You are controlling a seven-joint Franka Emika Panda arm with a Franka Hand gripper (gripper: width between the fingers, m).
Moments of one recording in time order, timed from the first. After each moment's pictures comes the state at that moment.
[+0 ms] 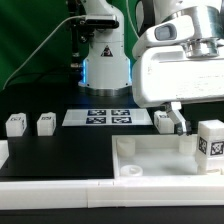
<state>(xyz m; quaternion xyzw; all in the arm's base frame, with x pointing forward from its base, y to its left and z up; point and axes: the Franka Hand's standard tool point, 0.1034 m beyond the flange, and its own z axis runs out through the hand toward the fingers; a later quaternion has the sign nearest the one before) 0.622 0.117 0.084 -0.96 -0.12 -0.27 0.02</state>
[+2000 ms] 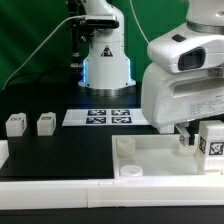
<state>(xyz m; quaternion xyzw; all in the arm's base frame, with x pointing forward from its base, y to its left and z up) 0.629 0.118 0.073 -0.99 -0.12 0.08 0.05</state>
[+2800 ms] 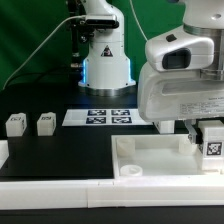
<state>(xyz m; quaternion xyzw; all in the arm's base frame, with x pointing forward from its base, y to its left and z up) 0.630 0.118 0.071 -0.99 0.06 0.08 0.03</state>
